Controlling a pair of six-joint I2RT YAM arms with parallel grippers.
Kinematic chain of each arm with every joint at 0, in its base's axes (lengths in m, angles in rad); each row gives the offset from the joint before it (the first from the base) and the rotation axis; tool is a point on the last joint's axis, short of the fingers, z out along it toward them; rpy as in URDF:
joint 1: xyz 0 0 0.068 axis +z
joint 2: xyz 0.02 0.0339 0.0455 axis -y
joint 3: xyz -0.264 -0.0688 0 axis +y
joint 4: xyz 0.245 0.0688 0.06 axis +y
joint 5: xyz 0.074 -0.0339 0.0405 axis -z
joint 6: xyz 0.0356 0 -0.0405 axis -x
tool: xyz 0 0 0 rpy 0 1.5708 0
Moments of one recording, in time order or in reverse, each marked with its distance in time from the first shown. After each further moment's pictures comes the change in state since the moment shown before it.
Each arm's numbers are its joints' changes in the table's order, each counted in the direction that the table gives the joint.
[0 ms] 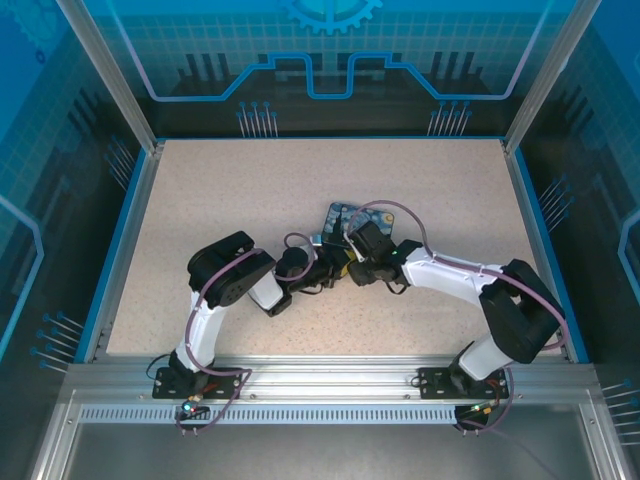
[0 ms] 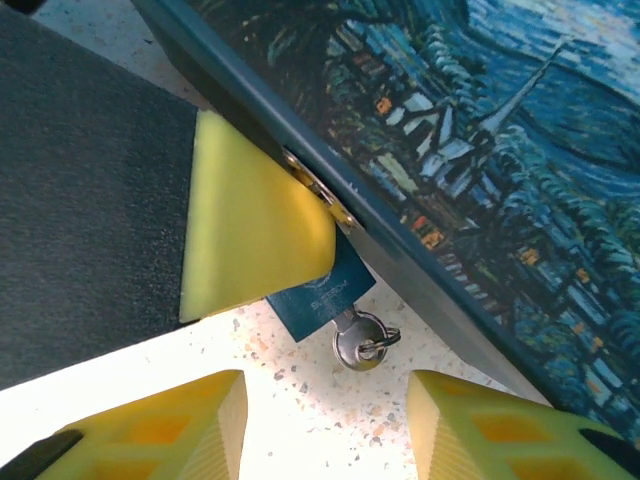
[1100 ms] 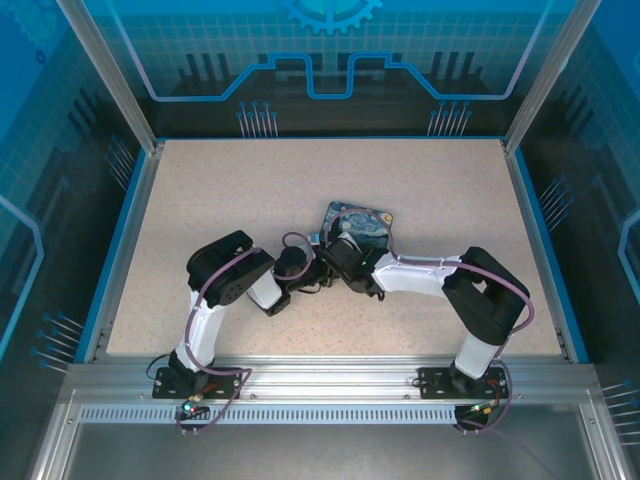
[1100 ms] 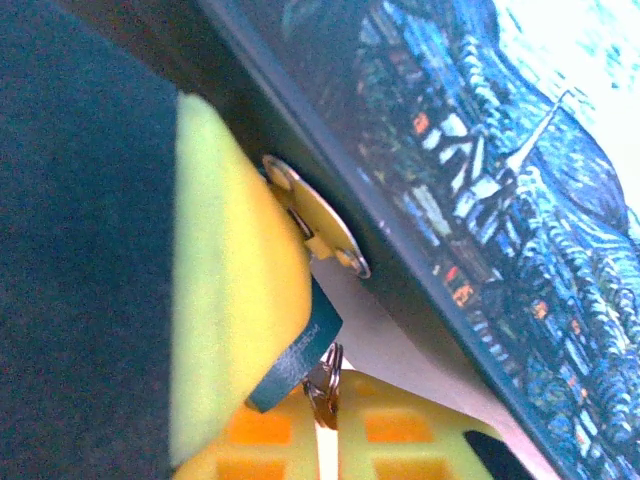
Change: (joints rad) left arm 0.013 0.000 0.006 -0.006 0.005 0.000; right arm 0.148 -0.175 -0.070 0.006 0.407 0.005
